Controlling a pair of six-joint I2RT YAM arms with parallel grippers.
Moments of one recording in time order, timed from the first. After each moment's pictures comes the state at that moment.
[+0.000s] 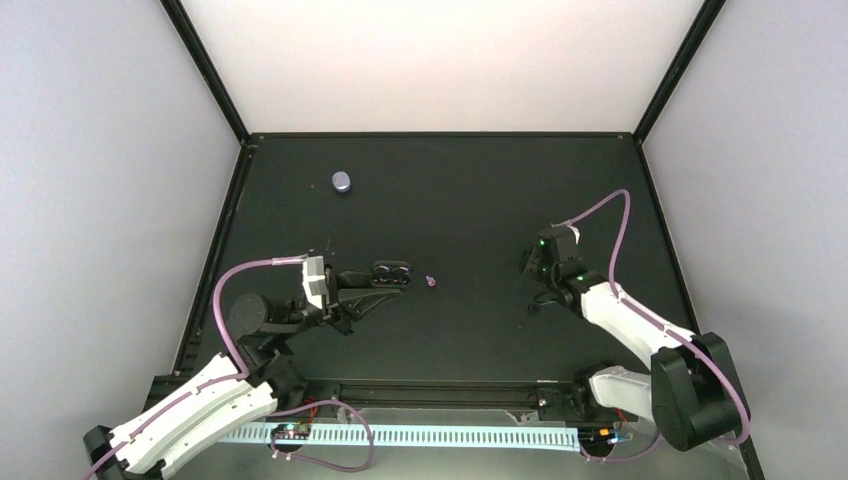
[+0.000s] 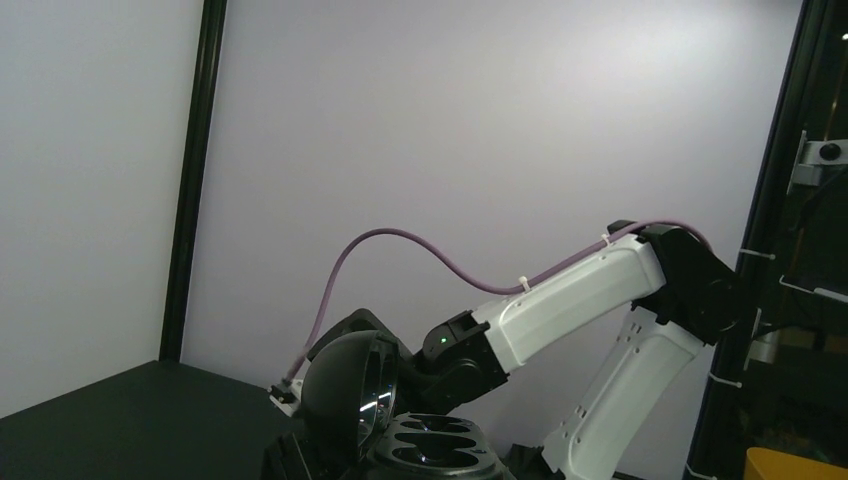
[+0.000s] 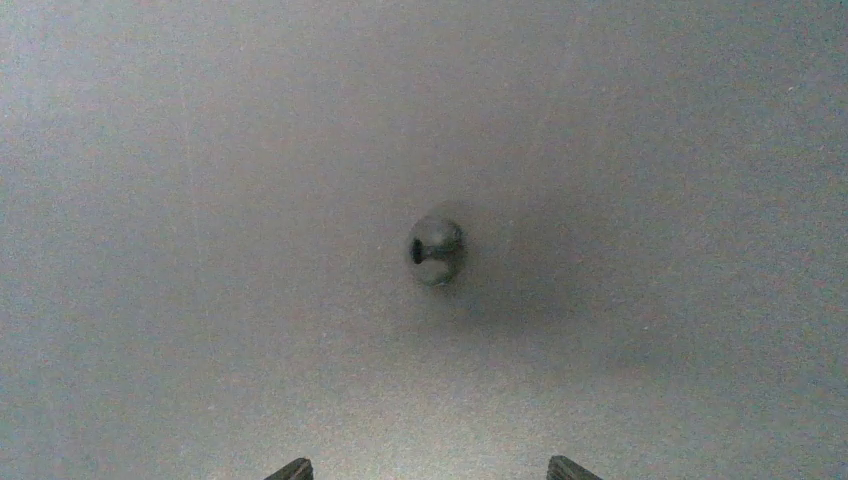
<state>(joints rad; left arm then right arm) -0.80 0.46 0.40 0.47 0.44 -0.39 0.36 1.18 0.54 -0.20 0.18 0.67</state>
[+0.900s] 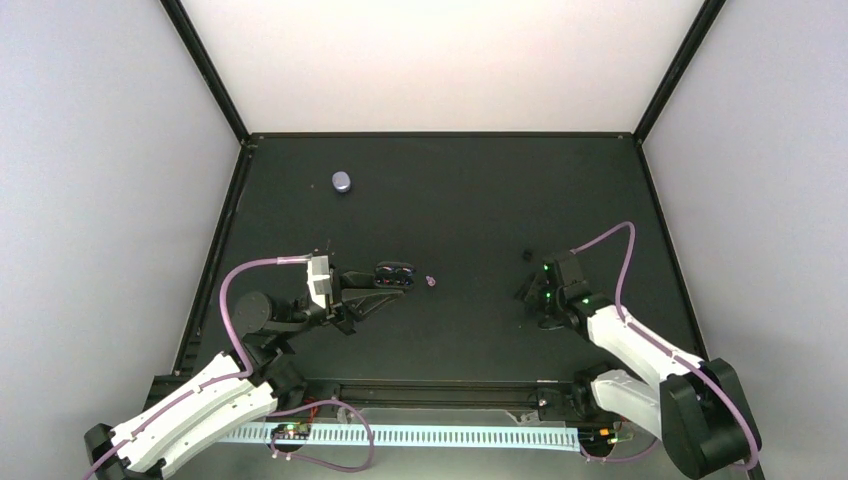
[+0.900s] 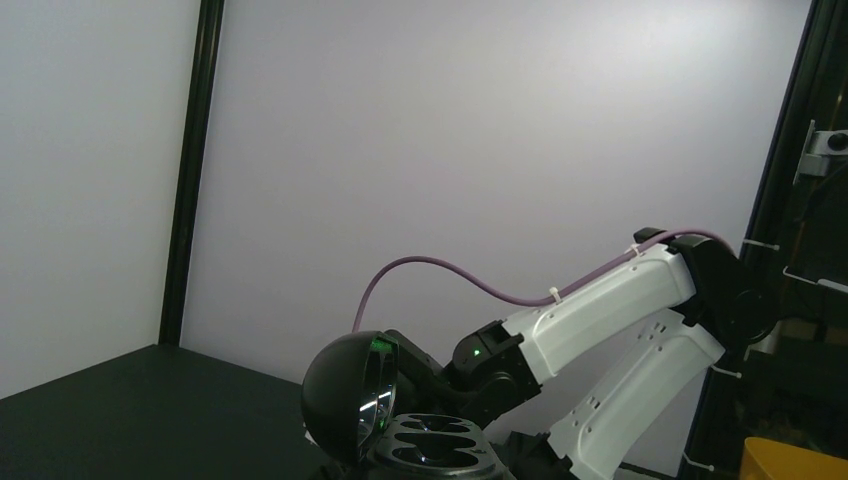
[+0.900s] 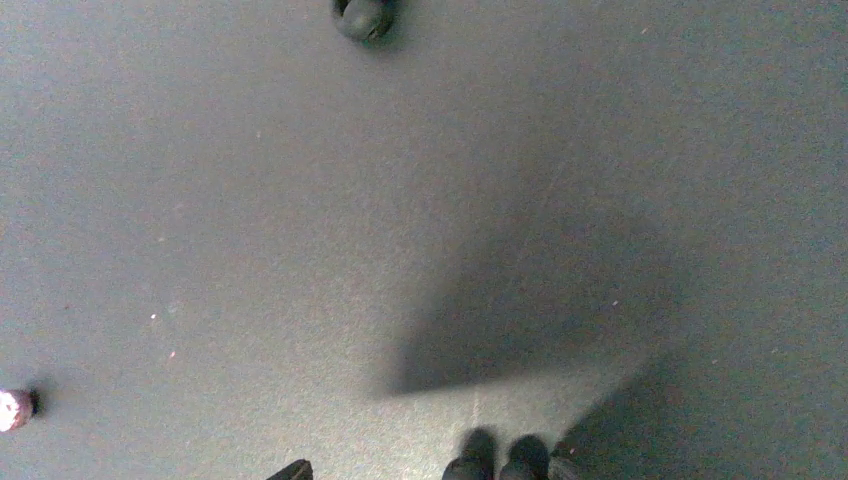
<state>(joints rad) -0.80 0.47 0.39 0.46 0.45 -0.39 0.37 1.05 0.38 -0.29 0.01 0.82</state>
